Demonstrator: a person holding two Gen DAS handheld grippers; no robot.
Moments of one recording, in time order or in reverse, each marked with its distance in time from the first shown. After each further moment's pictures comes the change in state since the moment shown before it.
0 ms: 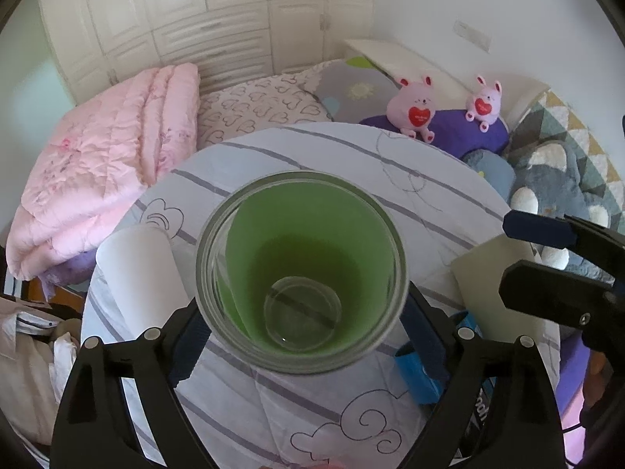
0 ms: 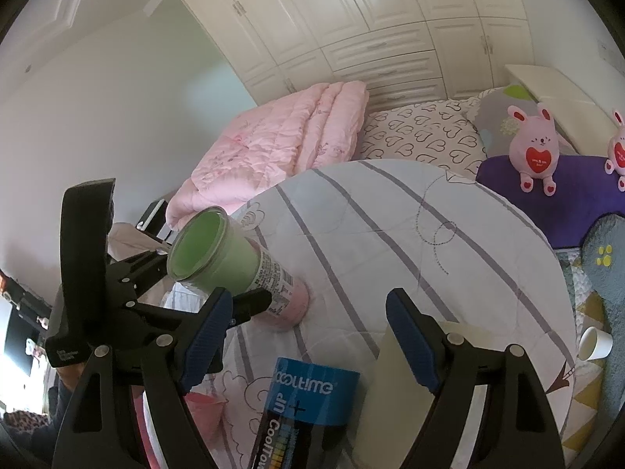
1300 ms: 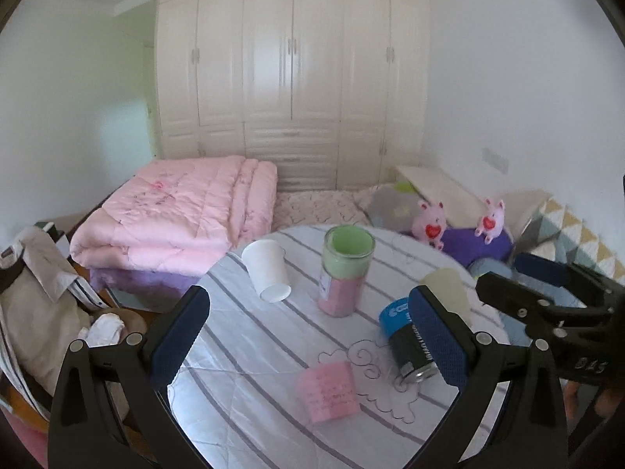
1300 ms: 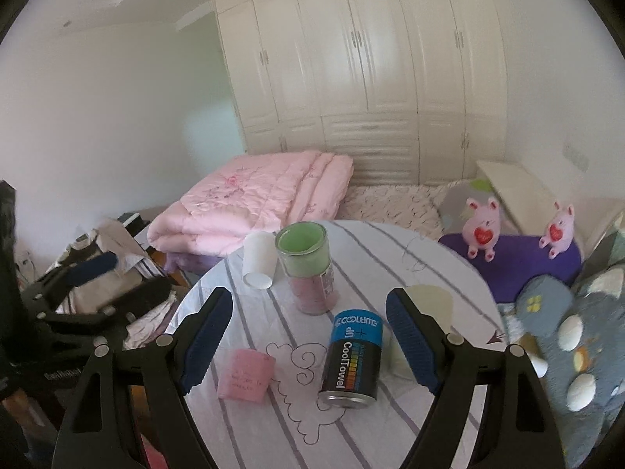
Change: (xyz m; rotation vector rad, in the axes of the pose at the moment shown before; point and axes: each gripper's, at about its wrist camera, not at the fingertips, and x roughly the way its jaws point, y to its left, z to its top) left arm -0.218 -0.010 -0.136 -0.211 -0.481 0.171; right arm -0.123 0.138 -0.077 -0.212 -0.264 -0.220
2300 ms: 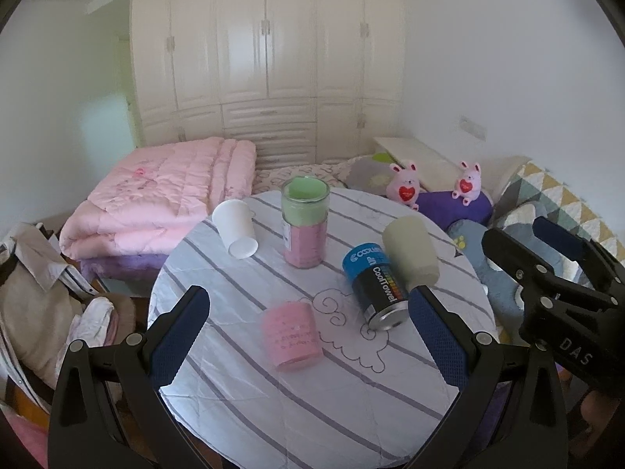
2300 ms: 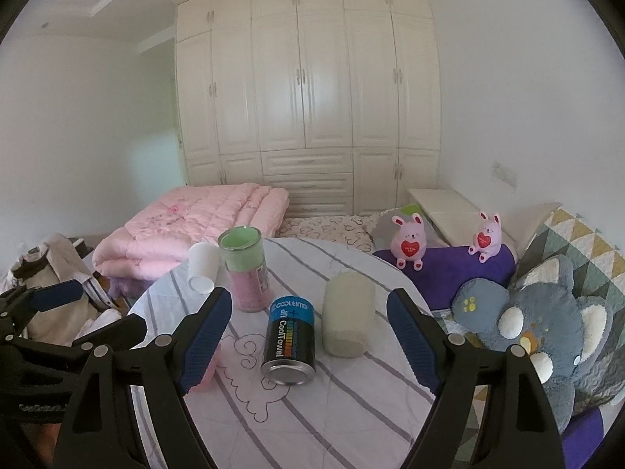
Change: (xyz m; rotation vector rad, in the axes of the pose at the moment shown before) left arm -0.016 -0.041 -0.040 0.069 0.083 -0.034; right arm -0.050 0.000 -0.050 0.018 -0.141 -0.251
